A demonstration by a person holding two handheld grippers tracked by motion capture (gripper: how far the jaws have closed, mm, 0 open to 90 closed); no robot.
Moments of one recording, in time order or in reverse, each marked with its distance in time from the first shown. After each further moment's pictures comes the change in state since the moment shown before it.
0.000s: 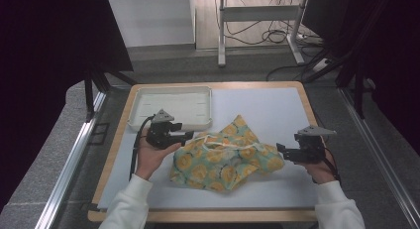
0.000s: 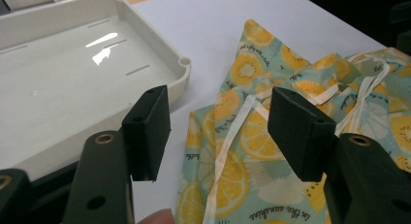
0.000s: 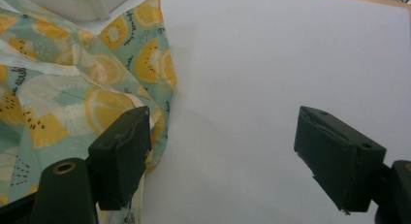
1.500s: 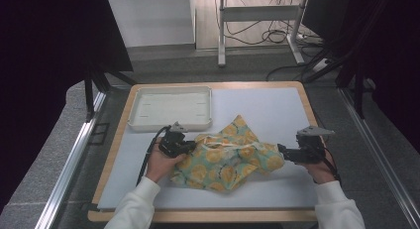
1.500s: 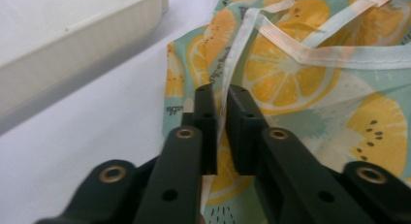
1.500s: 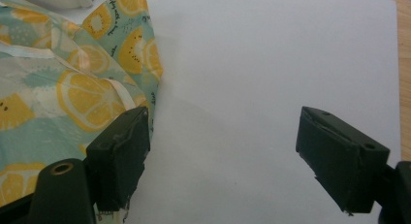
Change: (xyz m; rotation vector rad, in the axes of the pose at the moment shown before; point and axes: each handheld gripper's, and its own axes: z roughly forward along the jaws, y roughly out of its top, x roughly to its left) left arm 0.002 -0.033 0.053 0.192 -0.054 0.042; right arm -0.002 -0.002 0.004 0.028 -0.039 -0.008
